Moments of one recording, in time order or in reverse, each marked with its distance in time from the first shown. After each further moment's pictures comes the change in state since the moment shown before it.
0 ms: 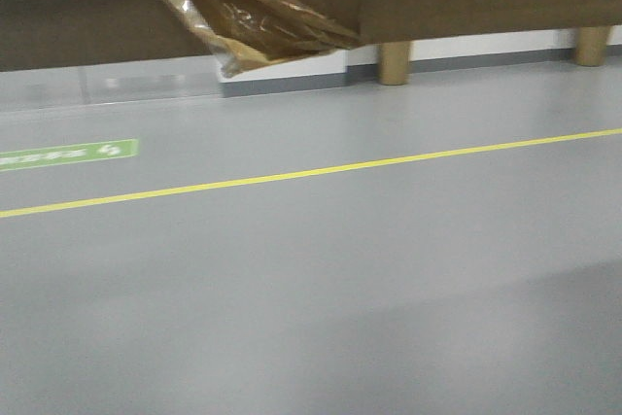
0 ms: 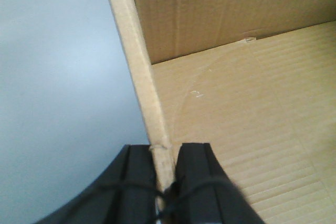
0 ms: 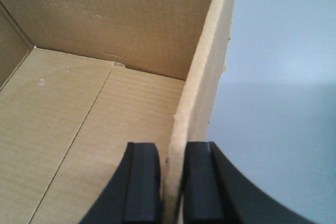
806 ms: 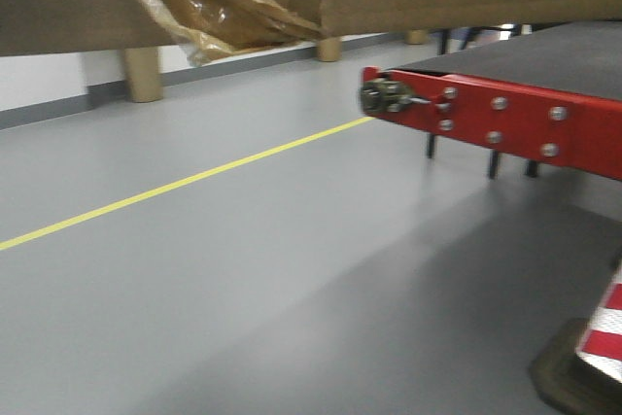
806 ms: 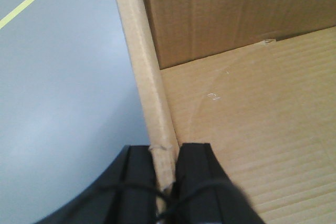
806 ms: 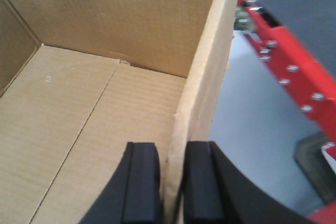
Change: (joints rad) left arm -0.008 0.000 0.000 0.099 -0.008 0.000; right arm 0.004 0.000 0.002 0.018 -0.022 0.000
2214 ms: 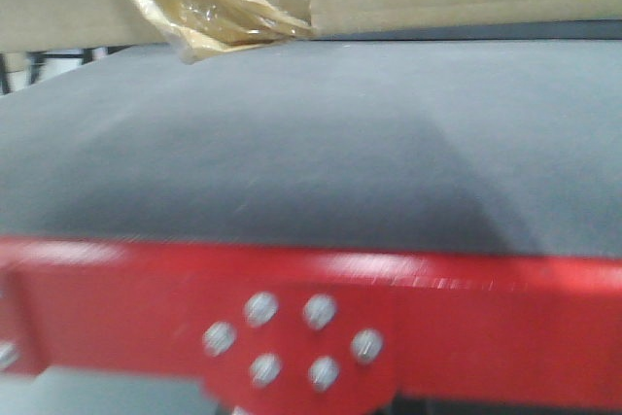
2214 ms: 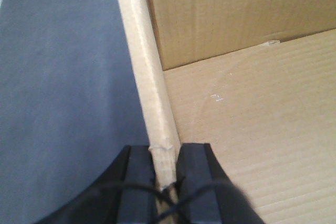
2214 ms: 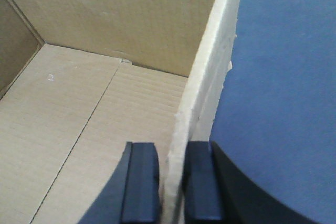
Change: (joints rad) left arm -0.001 0.000 0.000 0.015 -0.007 0.000; right arm 0.000 0.002 0.000 0.005 -0.006 0.000
